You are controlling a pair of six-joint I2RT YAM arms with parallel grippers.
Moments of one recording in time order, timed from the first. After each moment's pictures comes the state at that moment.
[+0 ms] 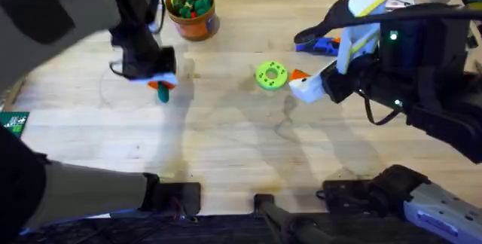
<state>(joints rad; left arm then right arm) -0.05 1.58 1.11 -1.07 -0.07 -0.22 0.50 0.90 0.68 -0.48 0.13 -0.21</state>
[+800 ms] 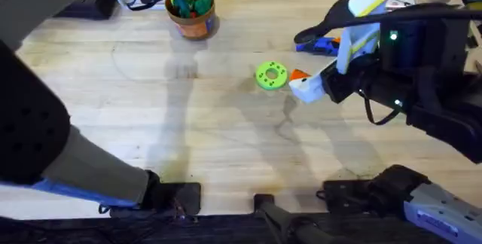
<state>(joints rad) -0.05 1.74 1.40 -0.49 0.11 -0.39 0.50 0.90 0.68 -0.48 0.13 -0.21</state>
